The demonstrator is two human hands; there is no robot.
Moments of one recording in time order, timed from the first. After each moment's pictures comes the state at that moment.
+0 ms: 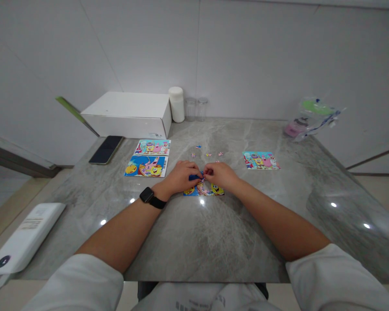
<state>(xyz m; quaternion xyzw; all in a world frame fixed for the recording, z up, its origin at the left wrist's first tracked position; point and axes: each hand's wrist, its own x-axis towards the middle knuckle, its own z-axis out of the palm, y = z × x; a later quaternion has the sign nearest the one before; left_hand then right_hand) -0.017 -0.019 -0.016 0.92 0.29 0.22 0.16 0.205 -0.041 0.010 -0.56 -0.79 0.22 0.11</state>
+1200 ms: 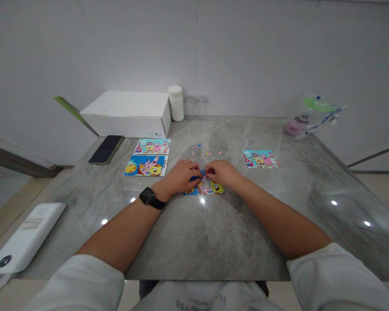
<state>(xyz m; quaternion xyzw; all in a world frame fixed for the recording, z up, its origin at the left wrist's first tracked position) -0.016 -0.024 -0.006 0.94 0.27 0.18 0.12 0.213 -0.037 0.013 -0.54 -0.83 0.16 0.07</state>
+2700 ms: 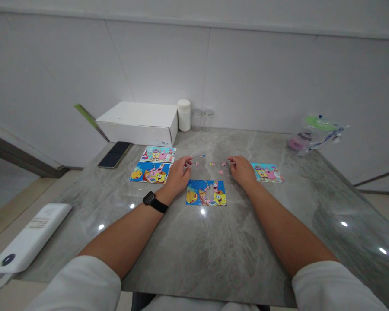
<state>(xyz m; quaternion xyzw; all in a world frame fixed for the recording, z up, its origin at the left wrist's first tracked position) -0.023 -0.001 -0.031 0.76 0.45 0.43 0.18 0.292 0.016 -0.030 -0.62 -0.75 0.00 0.23</state>
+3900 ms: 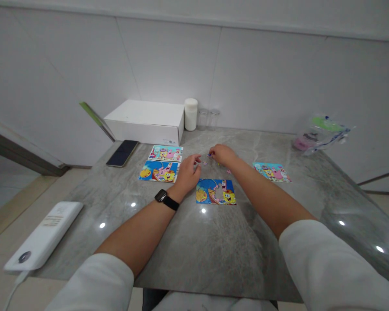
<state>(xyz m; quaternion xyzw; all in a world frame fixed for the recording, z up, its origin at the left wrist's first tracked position) -0.017 -0.002 -0.023 0.75 0.45 0.45 0.18 0.194 0.098 0.006 -0.58 -0.82 0.02 0.03</state>
